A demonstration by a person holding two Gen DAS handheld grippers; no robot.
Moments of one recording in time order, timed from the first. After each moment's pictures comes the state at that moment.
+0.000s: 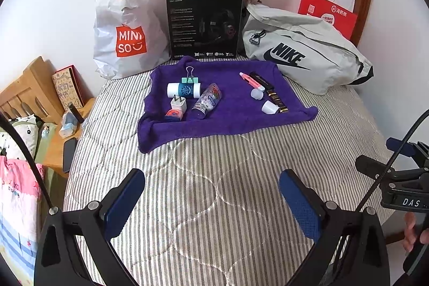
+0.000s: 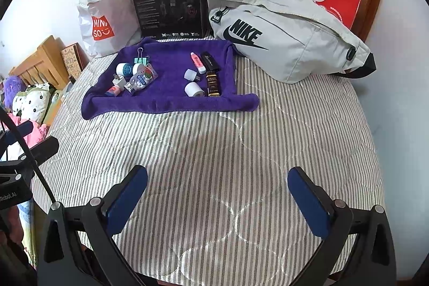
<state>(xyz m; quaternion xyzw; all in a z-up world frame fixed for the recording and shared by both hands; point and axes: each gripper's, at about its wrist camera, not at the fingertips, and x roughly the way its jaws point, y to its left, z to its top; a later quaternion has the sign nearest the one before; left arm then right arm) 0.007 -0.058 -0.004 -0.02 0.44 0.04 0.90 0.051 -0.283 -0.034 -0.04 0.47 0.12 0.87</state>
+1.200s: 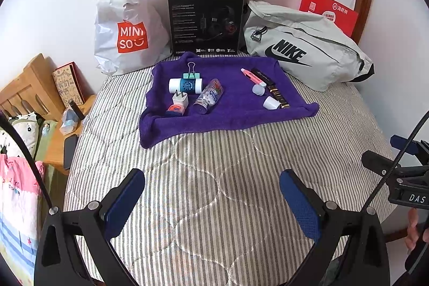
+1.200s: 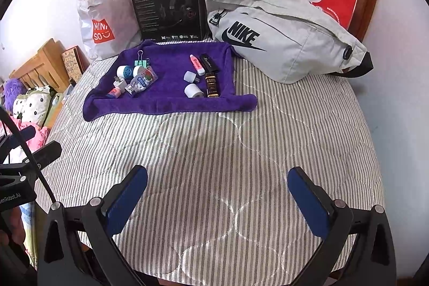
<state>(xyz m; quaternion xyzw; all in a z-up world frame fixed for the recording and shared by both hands) 0.002 -0.057 -0.006 -0.02 0.45 0.04 0.89 0.047 -0.287 -0.031 -0.04 0.46 0.12 0.88</state>
